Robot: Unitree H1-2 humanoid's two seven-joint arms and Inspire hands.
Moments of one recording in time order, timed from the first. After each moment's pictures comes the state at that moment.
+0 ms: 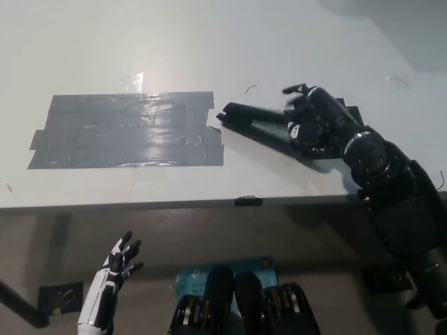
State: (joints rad) left_arm 0.05 0.11 0.00 0.08 0.03 -0.17 -0.07; right_arm -0.79 -0.23 0.33 0.38 -0.34 0.45 0.20
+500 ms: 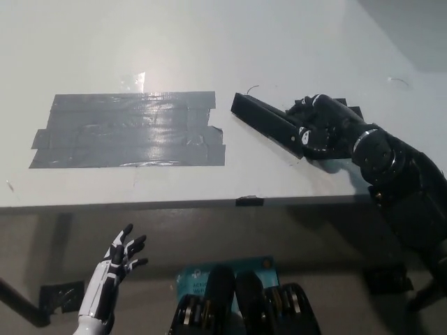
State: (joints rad) left_arm 0.02 0.11 0.00 0.08 0.03 -0.16 -0.07; right_arm -0.82 -0.29 0.40 0.42 -0.38 0.45 0.27
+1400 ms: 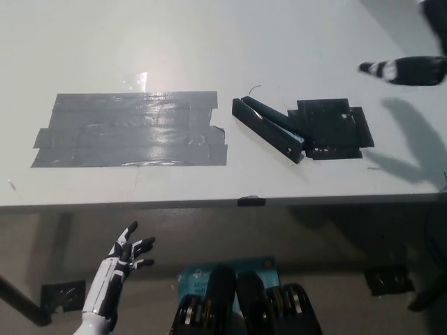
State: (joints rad) left_arm 0.01 0.11 -0.02 0.08 0.03 -0.15 -0.07; right_arm -0.69 -0.46 0.06 -0.34 -0.34 0.45 0.30
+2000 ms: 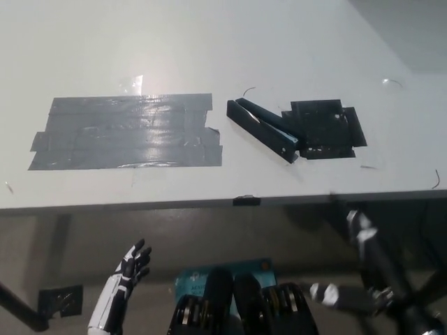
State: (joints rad) left_arm 0.06 0.11 -0.04 0.11 0.03 -0.16 -0.08; right_arm 0.07 -0.07 0.12 -0.42 -0.20 0.33 0.26
